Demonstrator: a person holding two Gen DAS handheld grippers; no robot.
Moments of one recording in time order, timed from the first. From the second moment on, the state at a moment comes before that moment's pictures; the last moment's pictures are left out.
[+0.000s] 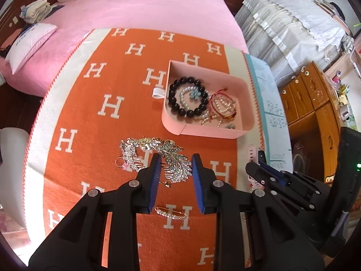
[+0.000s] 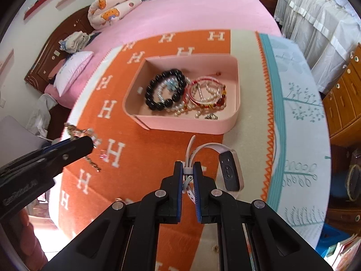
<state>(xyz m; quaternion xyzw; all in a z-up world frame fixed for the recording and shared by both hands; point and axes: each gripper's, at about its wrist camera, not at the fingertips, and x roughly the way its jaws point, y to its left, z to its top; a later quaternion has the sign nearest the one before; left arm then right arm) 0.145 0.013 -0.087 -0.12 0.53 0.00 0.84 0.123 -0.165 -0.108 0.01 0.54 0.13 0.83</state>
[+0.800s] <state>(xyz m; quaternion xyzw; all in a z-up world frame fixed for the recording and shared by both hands) 0.191 0.043 0.001 -0.15 0.46 -0.03 0.87 0.129 -0.142 0.032 0.00 0.44 0.17 0.88</state>
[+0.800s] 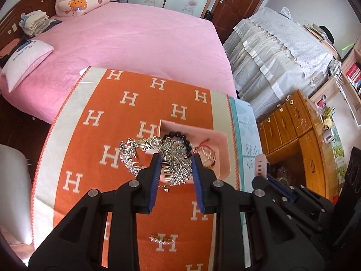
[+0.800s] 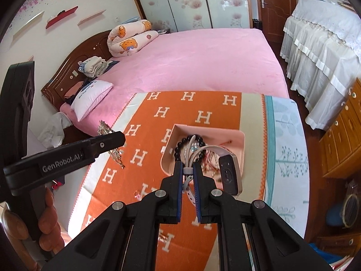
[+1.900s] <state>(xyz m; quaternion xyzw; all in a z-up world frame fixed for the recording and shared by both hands) 0.306 -0.019 -0.140 -0.12 0.57 -0.06 0.81 0.258 -0.120 -0.128 -0.07 0.53 0.21 0.82</state>
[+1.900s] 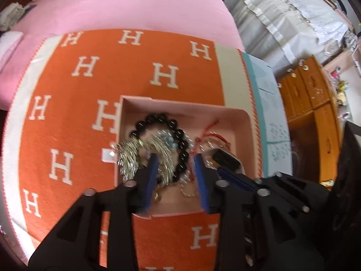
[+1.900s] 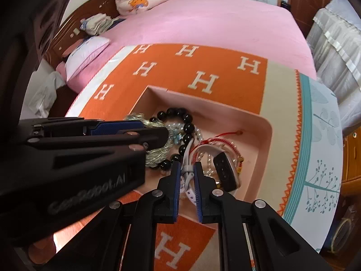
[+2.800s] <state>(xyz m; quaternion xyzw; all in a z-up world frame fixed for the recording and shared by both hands) 0.196 0.021 -0.091 -0.14 0.54 -0.04 0.83 0.170 -0.123 -0.075 -0.03 0.52 0.19 0.83</state>
